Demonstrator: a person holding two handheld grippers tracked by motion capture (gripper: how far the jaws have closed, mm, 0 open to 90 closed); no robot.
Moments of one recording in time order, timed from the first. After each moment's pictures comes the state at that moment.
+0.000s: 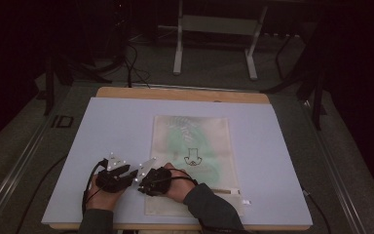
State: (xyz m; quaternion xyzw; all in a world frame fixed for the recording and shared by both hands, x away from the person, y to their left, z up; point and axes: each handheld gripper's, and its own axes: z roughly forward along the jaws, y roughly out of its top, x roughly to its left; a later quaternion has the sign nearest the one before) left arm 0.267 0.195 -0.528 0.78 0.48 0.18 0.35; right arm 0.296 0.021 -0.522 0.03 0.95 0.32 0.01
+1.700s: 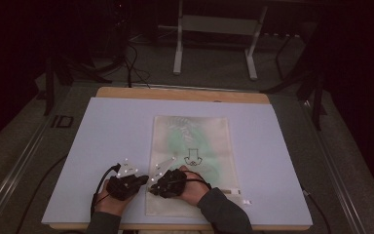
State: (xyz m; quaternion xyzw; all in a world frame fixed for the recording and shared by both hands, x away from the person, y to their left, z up) left arm 0.252 0.163 -0.523 0.82 0.41 0.12 0.38; right arm 0.294 -0.021 -0.524 0.06 0.94 0.33 -0.01
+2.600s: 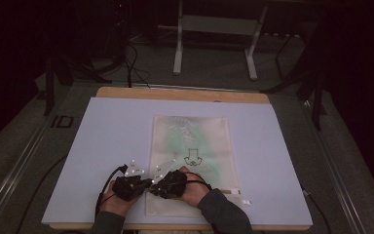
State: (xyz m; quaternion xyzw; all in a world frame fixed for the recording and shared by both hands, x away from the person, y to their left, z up) left arm 0.258 0.153 -0.532 0.83 0.41 0.09 0.36; right arm 0.291 -0.023 -0.525 0.05 0.94 0.34 0.00
